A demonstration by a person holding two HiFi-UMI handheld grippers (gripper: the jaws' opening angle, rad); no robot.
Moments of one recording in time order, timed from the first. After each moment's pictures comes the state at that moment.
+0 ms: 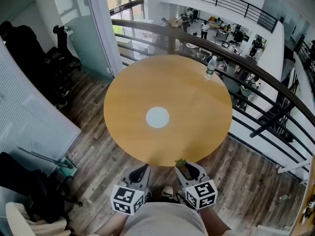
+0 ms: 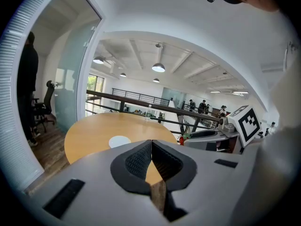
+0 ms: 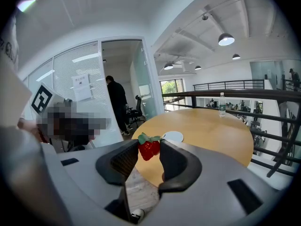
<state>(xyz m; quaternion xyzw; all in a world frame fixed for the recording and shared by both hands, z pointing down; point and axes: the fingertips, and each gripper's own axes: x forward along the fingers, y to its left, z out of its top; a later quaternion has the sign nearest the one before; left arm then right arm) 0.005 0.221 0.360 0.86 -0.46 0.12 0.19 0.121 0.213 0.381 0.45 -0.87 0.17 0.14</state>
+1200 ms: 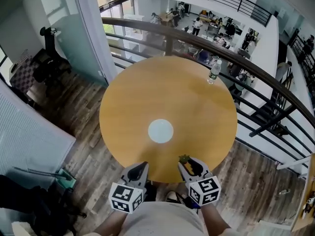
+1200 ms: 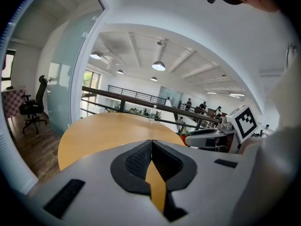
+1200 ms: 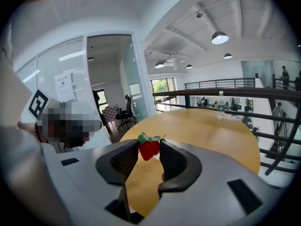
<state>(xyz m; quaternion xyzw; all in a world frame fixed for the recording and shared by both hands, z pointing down) -0.051 0.085 0.377 0.87 -0.43 0.12 0.20 0.085 0.080 0.394 0.49 -0.84 0.19 0.15</state>
